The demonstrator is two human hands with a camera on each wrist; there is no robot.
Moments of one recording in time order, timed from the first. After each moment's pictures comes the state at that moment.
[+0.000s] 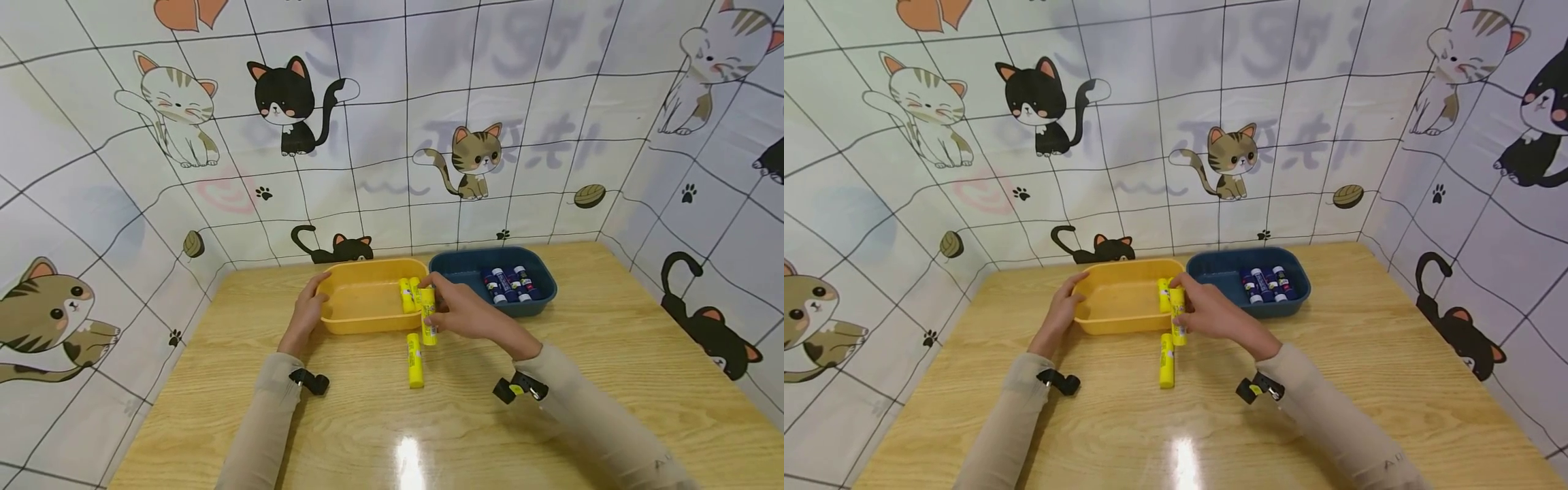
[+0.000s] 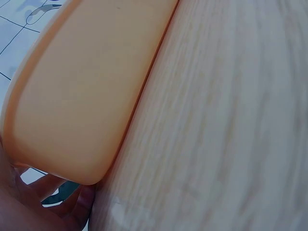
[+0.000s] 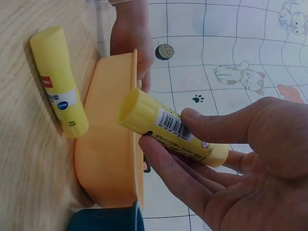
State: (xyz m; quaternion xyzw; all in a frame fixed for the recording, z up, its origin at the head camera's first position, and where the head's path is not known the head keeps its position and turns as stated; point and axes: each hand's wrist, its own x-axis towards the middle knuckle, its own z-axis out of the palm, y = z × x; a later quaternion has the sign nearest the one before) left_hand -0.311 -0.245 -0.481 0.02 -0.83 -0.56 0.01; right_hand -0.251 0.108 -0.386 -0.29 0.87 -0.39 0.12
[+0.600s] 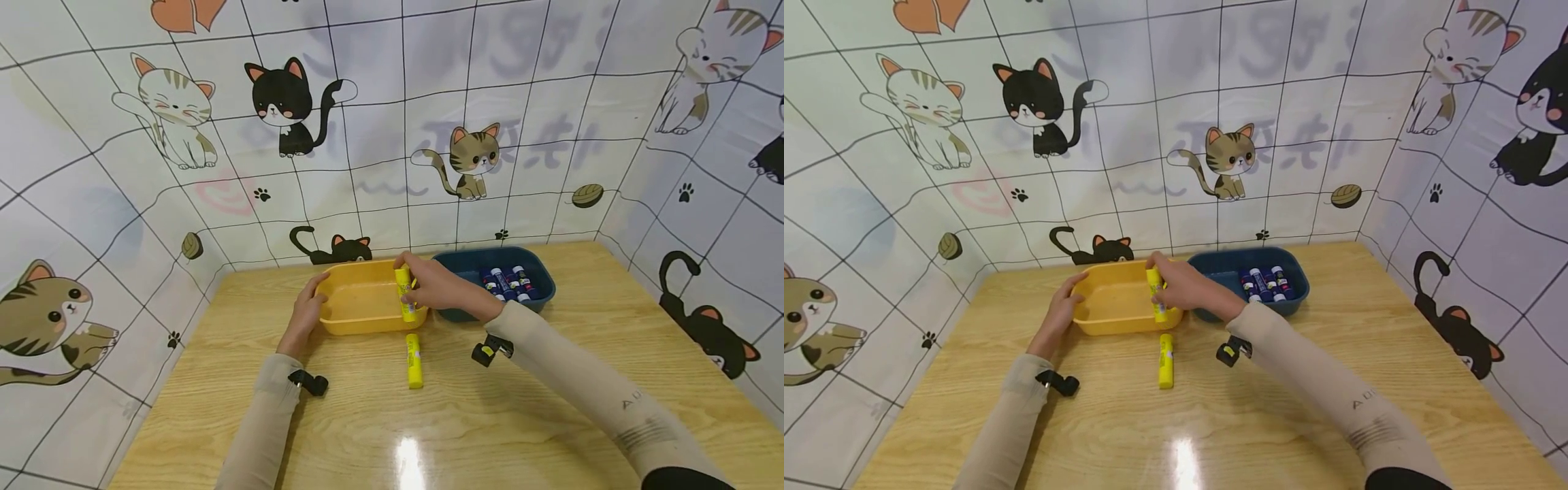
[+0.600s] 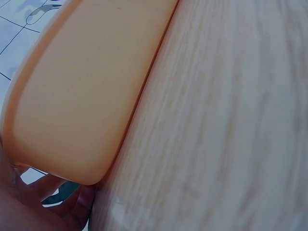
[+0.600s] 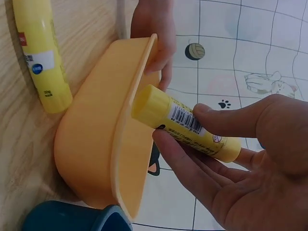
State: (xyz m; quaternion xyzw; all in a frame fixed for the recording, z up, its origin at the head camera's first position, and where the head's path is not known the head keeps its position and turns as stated) left_hand -0.310 -0.243 -0.477 0.02 -0.83 -0.56 0.00; right_hand -0.294 0.071 -0.364 -0.33 0.87 -0.34 0.11
